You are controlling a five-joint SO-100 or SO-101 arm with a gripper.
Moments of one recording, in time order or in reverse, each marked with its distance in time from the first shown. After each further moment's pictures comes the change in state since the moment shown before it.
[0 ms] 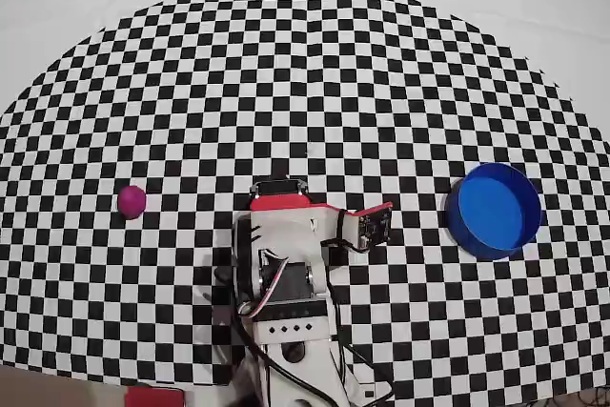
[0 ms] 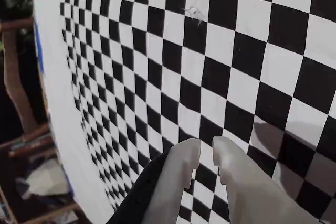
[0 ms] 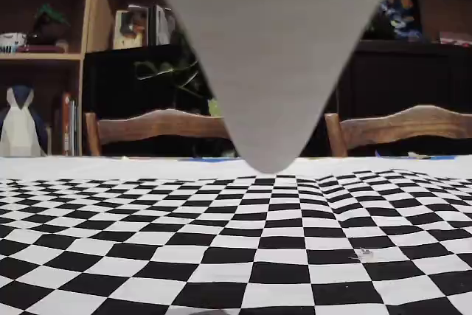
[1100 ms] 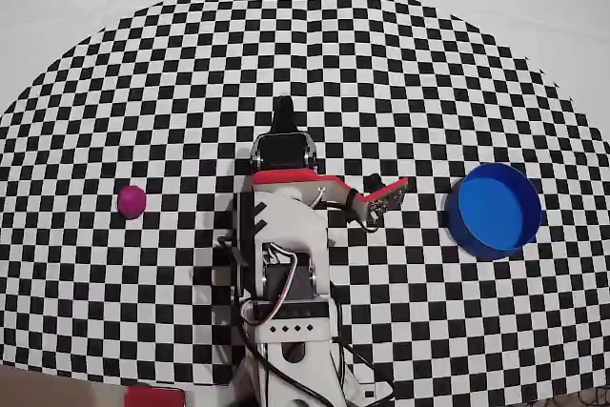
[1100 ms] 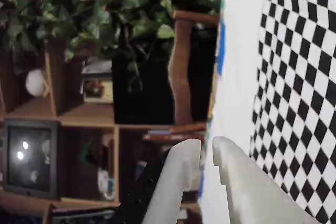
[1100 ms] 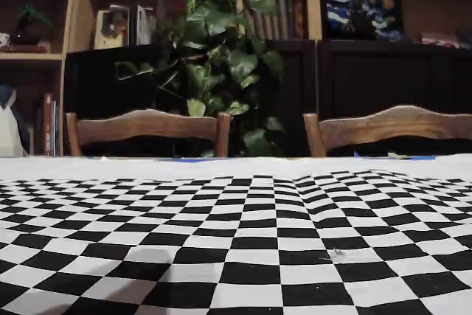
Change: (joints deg) arm 2.6 0.0 0.0 -34.6 -5.7
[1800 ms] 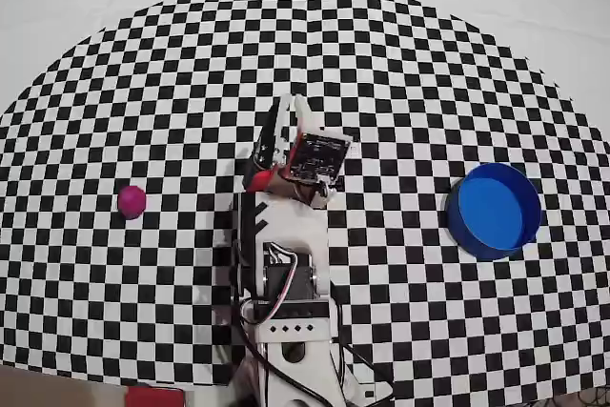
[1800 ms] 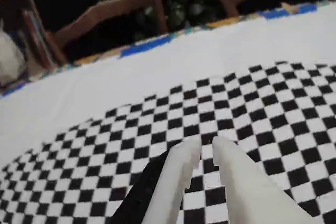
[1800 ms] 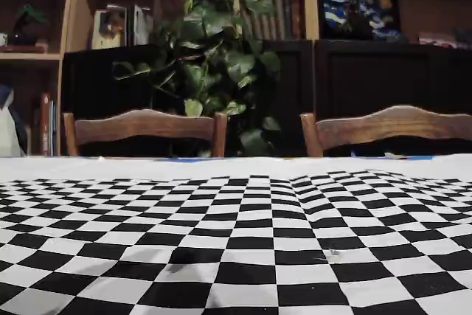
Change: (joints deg) arm 0.4 0.0 0.0 0.8 -71.5
